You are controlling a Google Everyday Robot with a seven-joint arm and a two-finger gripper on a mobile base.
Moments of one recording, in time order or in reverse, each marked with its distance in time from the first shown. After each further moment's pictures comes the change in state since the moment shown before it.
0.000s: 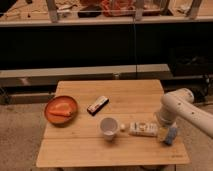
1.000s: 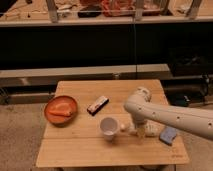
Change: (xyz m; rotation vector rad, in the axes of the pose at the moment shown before) arm -0.096 -0.005 0.019 0.040 0.267 -0.053
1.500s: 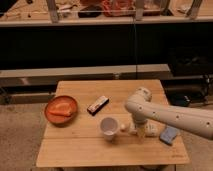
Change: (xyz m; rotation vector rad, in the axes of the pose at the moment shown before) arm 0.006 0.000 0.010 -0.023 -0.023 0.006
